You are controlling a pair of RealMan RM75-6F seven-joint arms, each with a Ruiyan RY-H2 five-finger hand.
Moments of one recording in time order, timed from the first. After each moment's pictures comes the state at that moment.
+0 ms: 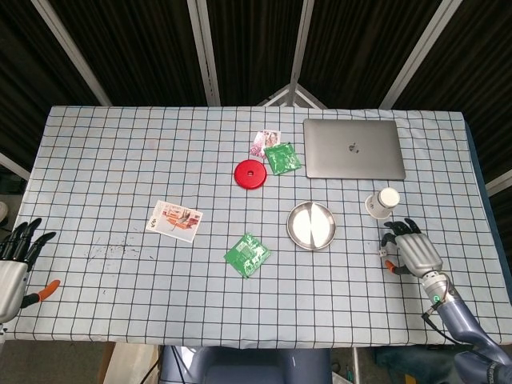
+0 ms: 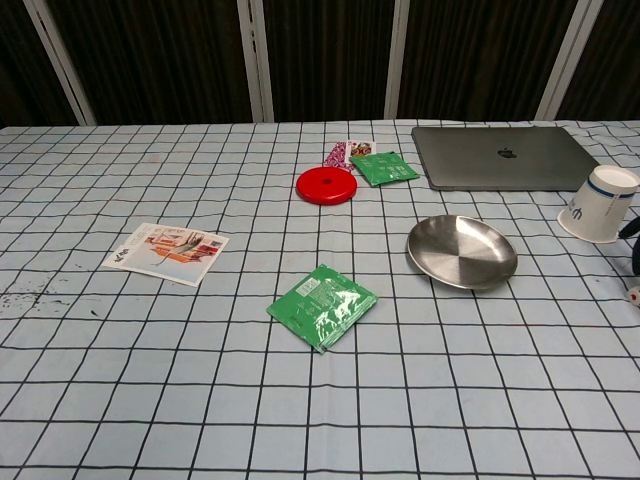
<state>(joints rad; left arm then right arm) -0.06 -1.11 -0.02 -1.63 1.60 1.56 0.10 0.41 -1.36 0.05 -1.16 -1.46 0.95 0.17</state>
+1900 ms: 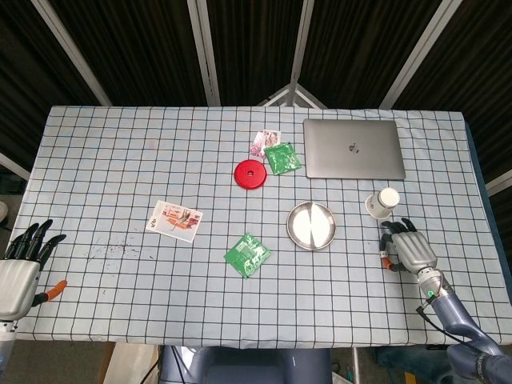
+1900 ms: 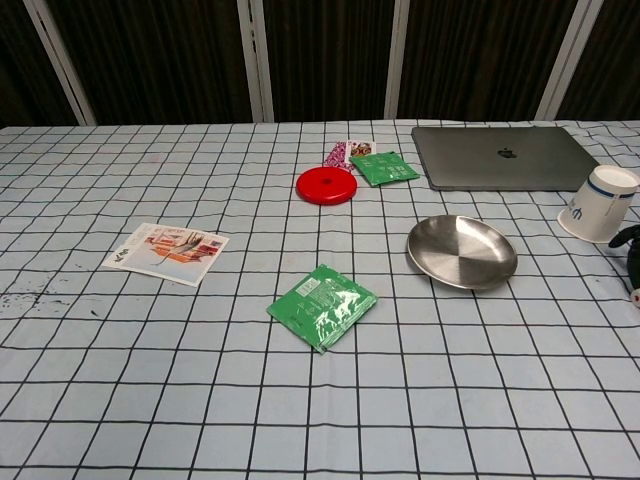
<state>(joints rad) -0.08 -1.14 -0.01 -1.64 1.58 1.52 0.17 0.45 -1.44 0.02 -1.03 -1.44 0.92 0.23</state>
